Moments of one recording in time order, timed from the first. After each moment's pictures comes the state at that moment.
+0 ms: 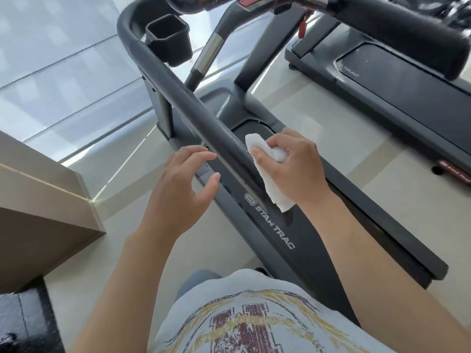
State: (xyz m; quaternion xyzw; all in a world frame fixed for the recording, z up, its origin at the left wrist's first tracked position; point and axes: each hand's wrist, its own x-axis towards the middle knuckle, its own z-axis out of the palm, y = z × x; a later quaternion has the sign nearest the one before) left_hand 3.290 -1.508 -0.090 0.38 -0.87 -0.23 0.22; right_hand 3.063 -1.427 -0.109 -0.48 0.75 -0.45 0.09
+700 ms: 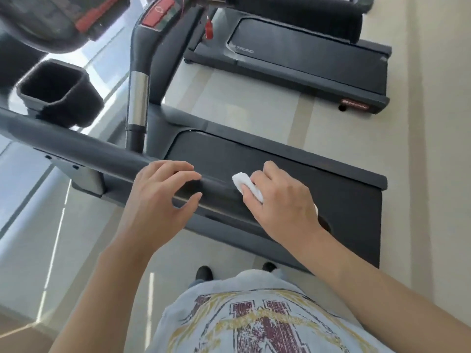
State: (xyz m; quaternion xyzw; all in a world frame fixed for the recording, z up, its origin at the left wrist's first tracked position) left_hand 3.237 -1.745 -0.127 0.06 -0.96 -0.21 0.16; right_hand 3.122 -1.517 -0.134 -0.35 0.90 -0.19 -0.16
